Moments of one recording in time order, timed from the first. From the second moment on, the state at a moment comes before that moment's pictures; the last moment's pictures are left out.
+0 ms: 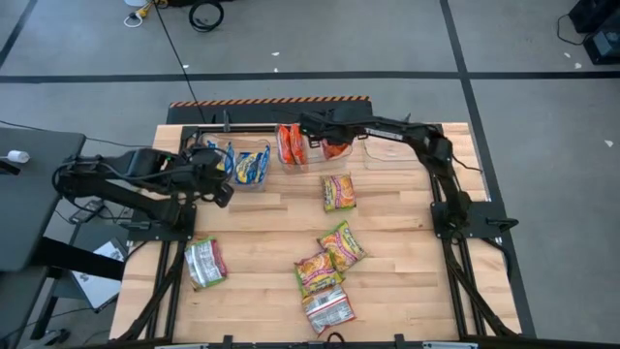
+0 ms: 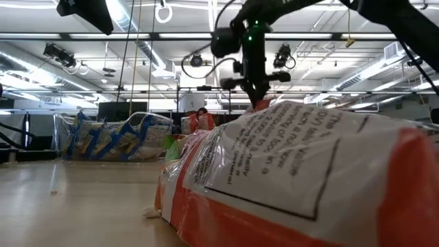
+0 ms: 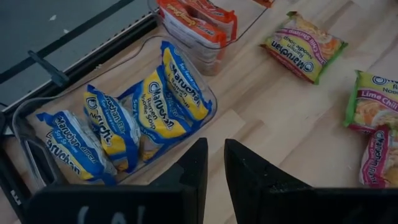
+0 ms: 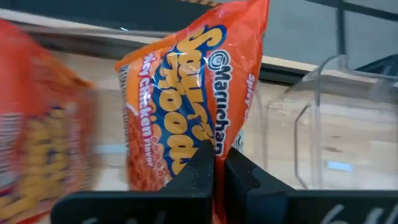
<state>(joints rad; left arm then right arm) -0.12 1.01 1.24 -1.28 -0.55 -0.82 -0.38 2.11 1.98 -1.27 0.54 1.03</state>
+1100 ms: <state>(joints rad) -0.12 0.73 1.24 -1.27 -0.49 -0.75 -0.40 2.12 2.01 -1.29 0.59 0.94</state>
